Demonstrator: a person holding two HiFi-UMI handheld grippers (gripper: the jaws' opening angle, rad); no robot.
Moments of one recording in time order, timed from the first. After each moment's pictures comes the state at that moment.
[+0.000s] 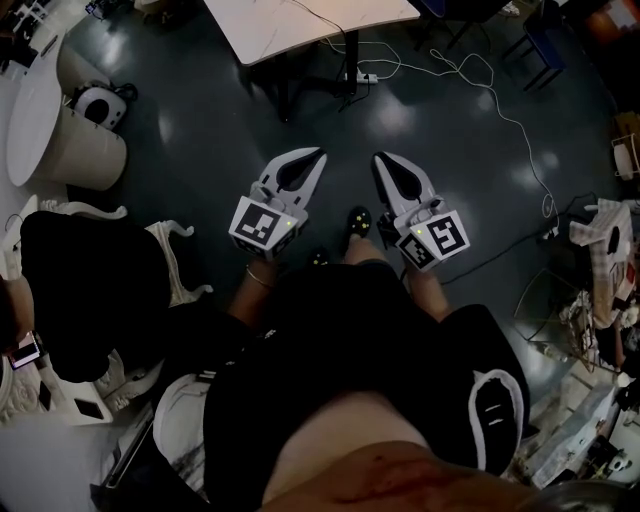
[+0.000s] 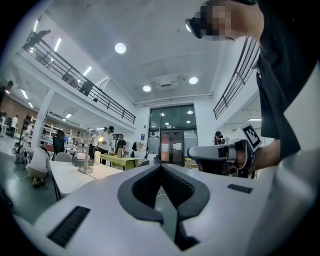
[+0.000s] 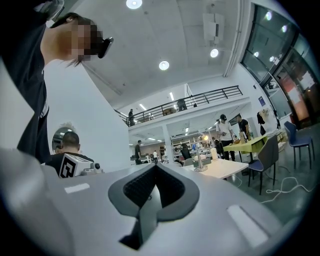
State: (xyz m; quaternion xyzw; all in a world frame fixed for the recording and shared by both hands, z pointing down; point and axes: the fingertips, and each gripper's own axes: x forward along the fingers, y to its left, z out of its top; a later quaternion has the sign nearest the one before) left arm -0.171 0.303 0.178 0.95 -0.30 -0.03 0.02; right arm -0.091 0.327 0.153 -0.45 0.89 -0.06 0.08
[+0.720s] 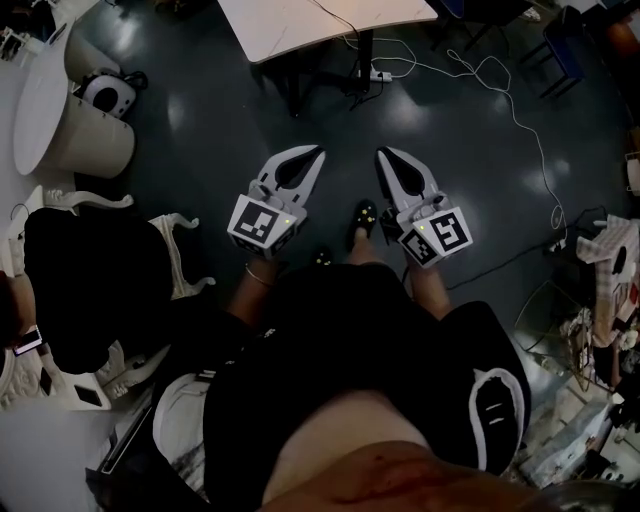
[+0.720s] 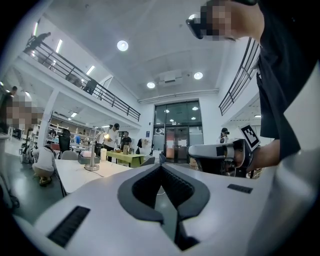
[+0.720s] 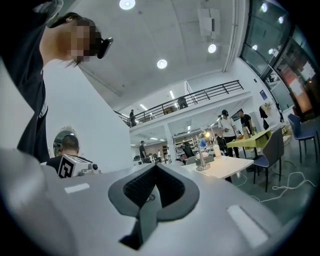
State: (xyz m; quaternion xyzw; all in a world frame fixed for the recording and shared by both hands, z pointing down) left arm -0.169 0.268 0.187 0.94 -0.33 -0.01 0.03; right arm -0.080 0.283 0.161 -0.43 0.89 -0.08 0.08
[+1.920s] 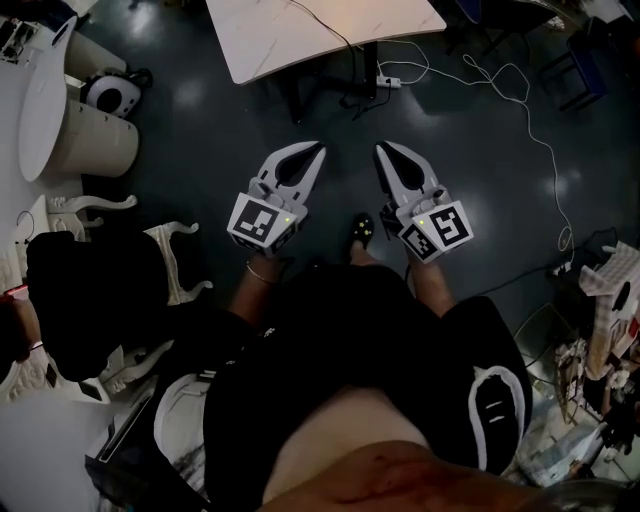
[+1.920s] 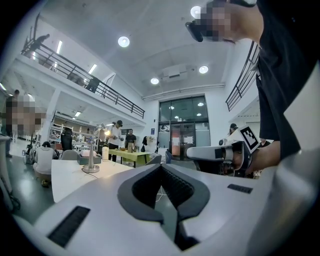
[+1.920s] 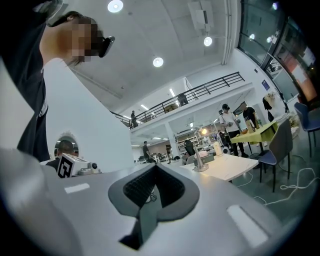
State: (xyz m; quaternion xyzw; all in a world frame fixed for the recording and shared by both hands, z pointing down) left arm -0.103 0.157 0.192 0.93 -0.36 0.01 0.04; right arm -0.016 0.163 0.173 -0.40 0.91 -0.10 0.09
